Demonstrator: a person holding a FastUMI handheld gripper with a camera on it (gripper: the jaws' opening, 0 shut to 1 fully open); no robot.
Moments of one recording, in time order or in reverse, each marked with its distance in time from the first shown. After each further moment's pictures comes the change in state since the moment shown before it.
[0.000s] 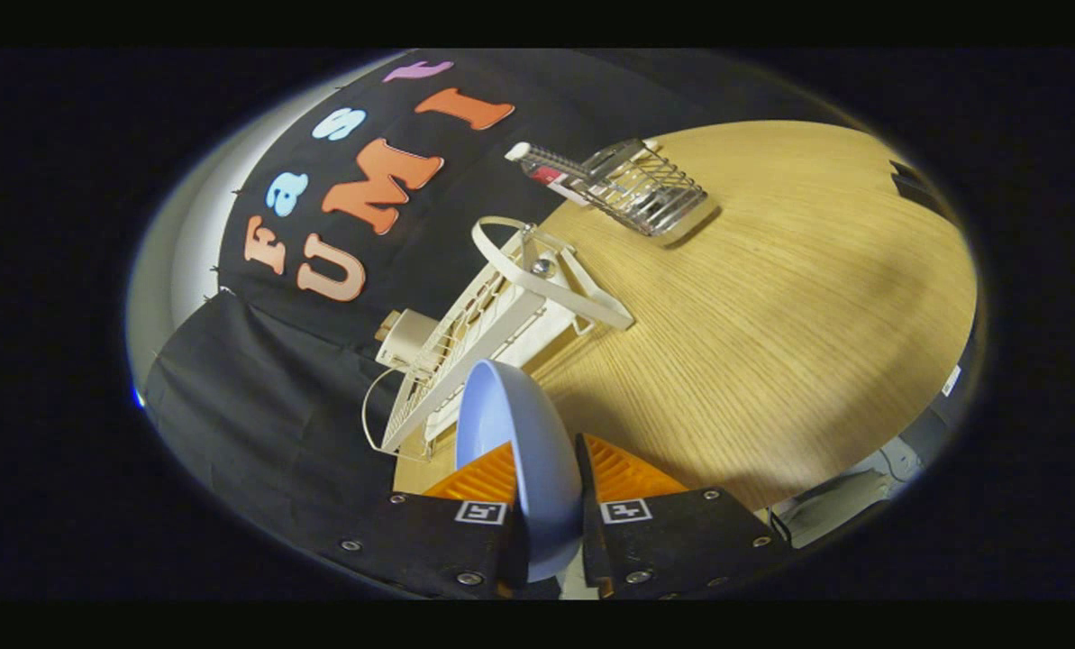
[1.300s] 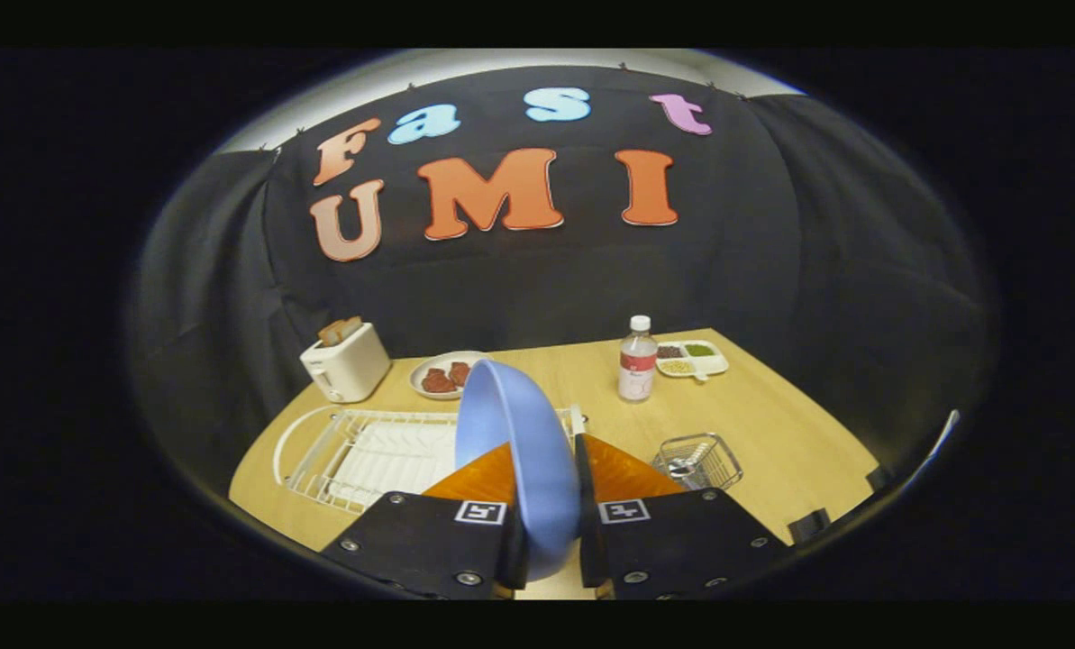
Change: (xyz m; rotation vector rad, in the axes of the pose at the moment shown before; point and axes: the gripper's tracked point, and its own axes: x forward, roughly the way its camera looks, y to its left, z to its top) arm -0.014 0.154 0.186 -0.669 -0.265 -0.285
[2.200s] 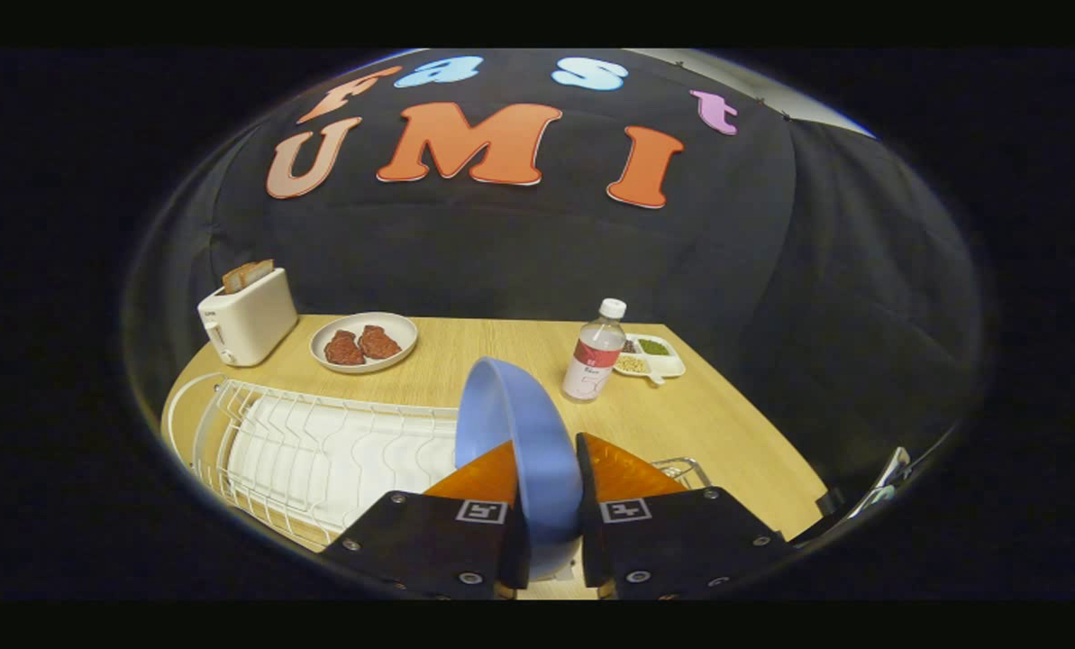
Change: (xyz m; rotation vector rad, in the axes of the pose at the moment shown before) arm 0.106 -0.034 0.024 -0.287 0.059 -0.344
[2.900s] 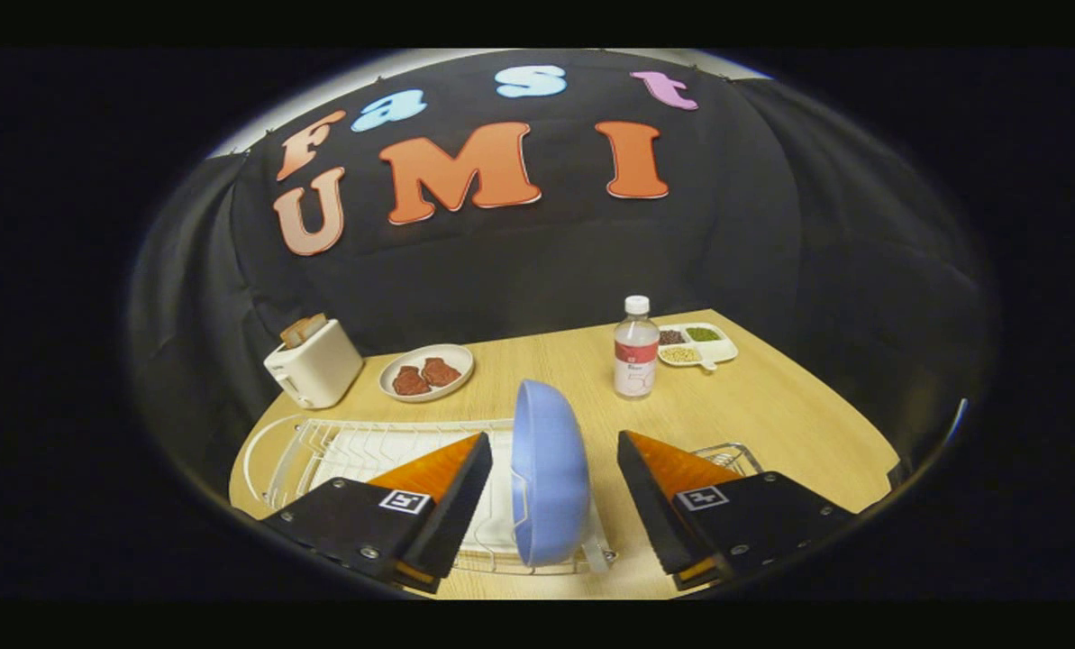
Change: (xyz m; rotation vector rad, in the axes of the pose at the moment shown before) arm -0.003 0.013 -0.022 0.244 0.046 0.241
